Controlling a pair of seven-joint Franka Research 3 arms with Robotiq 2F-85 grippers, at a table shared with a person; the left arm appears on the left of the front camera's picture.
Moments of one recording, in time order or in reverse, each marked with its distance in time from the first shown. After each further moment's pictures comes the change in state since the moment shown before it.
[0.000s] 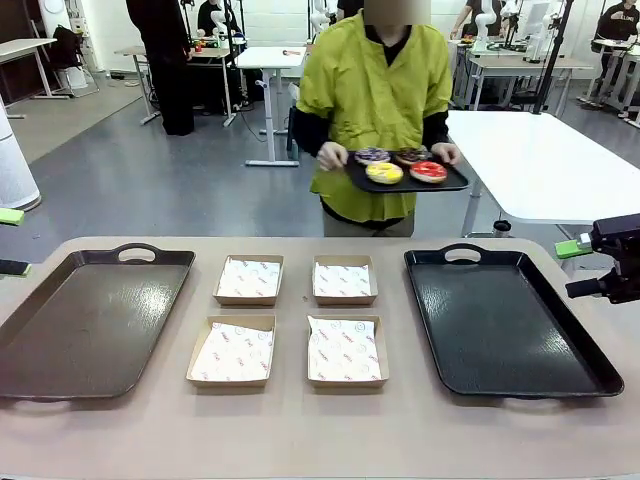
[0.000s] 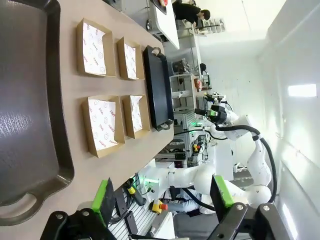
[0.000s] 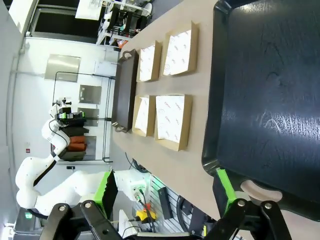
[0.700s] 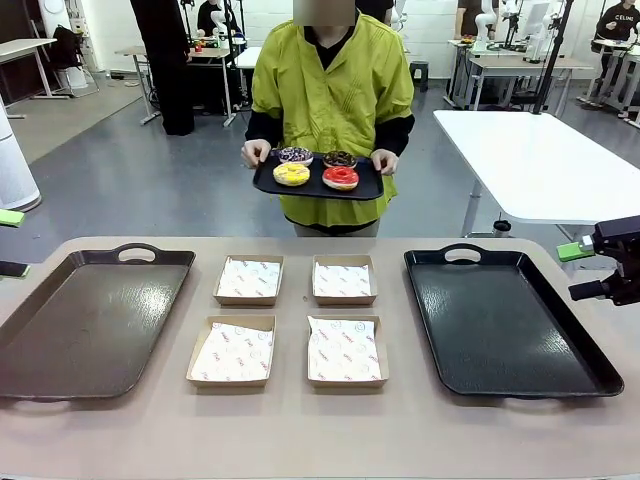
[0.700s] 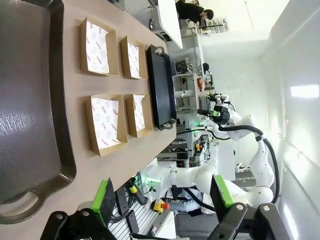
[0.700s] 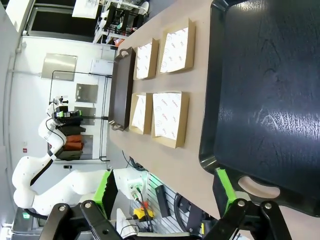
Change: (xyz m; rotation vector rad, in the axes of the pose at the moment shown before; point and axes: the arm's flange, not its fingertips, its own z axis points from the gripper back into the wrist) left arm 0.000 0.000 -0.002 0.016 0.005 0.005; right arm -0.002 0.001 0.001 -0.022 0.008 0.001
